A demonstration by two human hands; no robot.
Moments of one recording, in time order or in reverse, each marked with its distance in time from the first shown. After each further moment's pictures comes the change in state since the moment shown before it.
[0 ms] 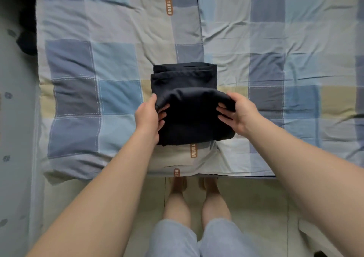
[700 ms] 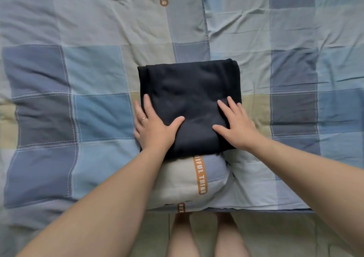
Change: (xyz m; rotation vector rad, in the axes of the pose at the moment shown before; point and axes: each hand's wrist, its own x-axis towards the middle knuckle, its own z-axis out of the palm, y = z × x) left_hand 0.142 -0.051 0.035 1.126 0.283 0.516; right_hand 0.147 0.047 -0.005 -1.370 -0.071 -0.560
